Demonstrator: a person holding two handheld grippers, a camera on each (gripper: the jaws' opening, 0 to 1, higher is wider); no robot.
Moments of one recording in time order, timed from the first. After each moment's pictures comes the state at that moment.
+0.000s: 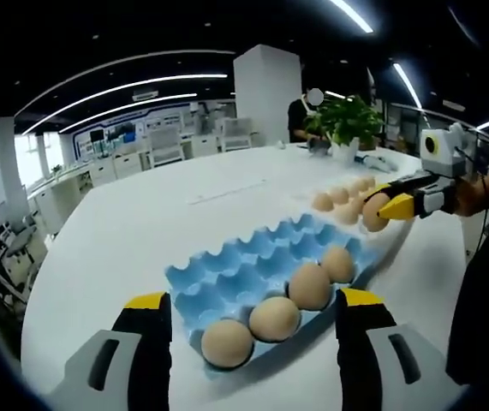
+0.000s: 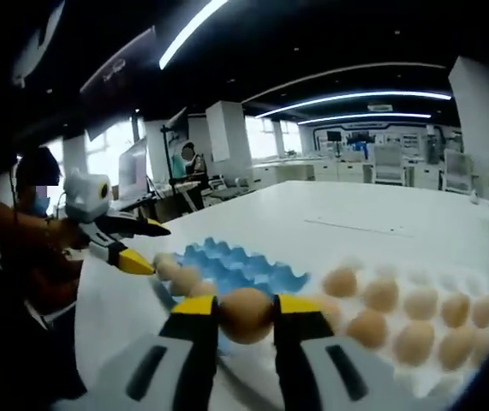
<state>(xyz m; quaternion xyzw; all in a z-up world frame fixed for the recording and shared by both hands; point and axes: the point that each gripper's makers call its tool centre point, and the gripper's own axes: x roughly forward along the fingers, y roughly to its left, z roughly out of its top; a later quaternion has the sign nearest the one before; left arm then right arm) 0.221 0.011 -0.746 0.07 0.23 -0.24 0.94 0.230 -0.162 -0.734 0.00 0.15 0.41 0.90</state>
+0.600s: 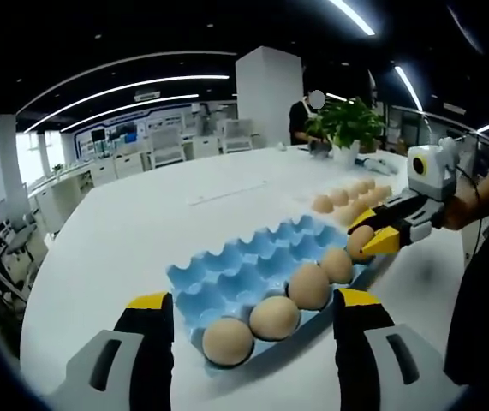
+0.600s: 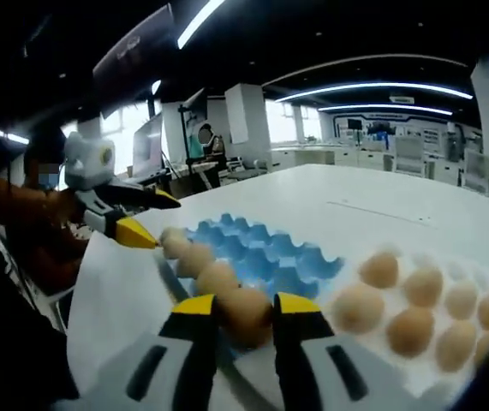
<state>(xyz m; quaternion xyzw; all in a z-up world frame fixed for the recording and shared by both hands) 0.220 0.014 -0.744 0.07 0.22 -0.24 0.94 0.228 -0.134 -0.770 -0.03 0.18 0.45 0.87</state>
